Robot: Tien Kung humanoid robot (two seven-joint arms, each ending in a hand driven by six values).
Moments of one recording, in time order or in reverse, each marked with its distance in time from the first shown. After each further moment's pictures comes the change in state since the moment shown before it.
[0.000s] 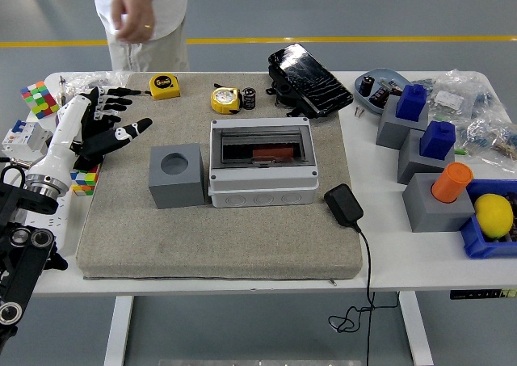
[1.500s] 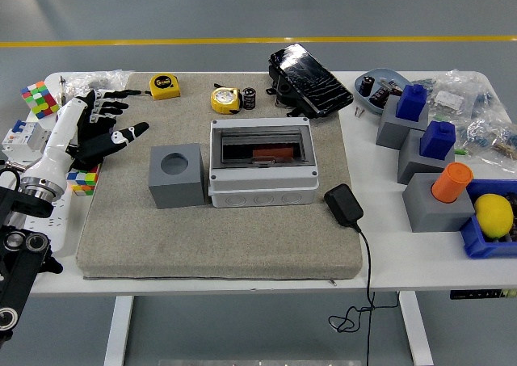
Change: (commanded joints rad) left arm 0.026 -0.001 -0.019 -0.025 0.020 -0.017 0.019; right arm 0.001 0.004 0.017 0.000 -0.023 -0.002 -0.004
